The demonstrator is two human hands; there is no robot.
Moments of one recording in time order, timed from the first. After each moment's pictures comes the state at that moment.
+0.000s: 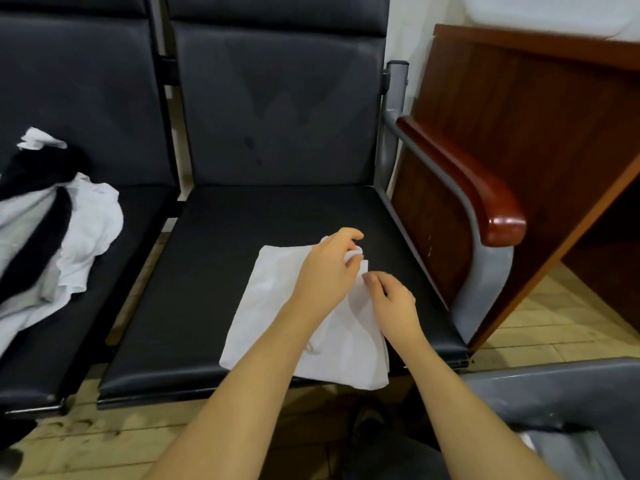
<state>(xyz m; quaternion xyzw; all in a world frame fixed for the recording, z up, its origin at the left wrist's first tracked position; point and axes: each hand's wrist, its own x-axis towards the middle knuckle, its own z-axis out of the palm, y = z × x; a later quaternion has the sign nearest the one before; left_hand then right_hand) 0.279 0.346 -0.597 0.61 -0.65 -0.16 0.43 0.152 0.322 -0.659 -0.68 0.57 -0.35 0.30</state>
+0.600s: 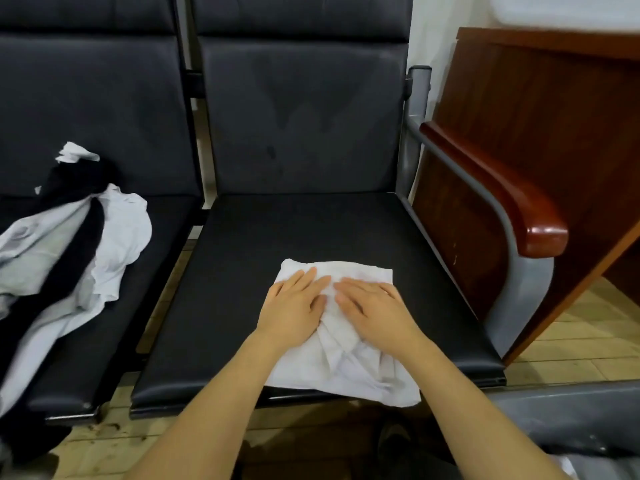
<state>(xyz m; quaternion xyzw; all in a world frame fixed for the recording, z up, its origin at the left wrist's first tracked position) 0.362 0.362 -0.660 0.71 -0.68 -0.10 0.13 0.193 0.323 -0.643 -0.88 0.44 -0.12 0.15</state>
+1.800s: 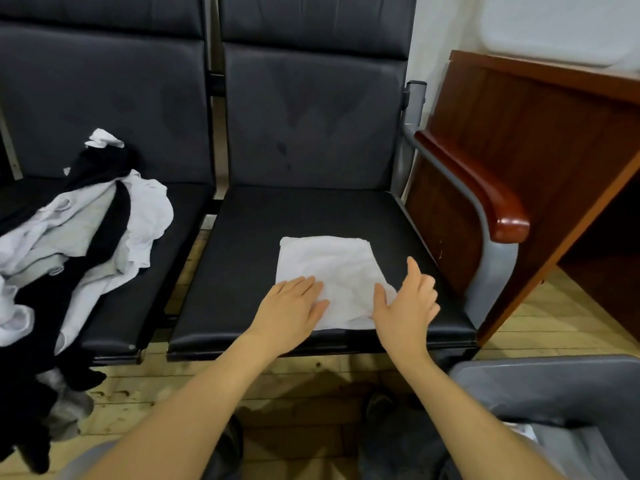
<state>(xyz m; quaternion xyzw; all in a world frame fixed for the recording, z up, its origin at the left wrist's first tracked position) 0.361 0.446 -0.642 0.66 -0.74 -0.02 0.10 0.184 0.406 -0.631 -0.66 0.66 -0.36 0.10</state>
